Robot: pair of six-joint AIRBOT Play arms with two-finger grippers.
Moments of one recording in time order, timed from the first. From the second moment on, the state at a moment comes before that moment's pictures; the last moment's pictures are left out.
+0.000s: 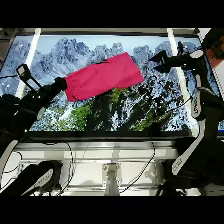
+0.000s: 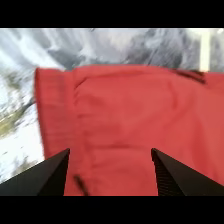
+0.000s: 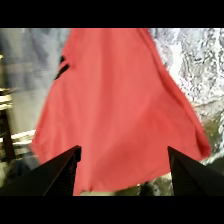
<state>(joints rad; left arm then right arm) -0.20 -0.93 0.70 1.92 -0.35 -2.46 -0.18 -2.13 2.06 -0.67 1.20 1.56</state>
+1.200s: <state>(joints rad) -0.23 -0.90 0.70 1.56 -0.66 -2.03 0.01 -2.28 2.06 -0.79 0.94 1.77</state>
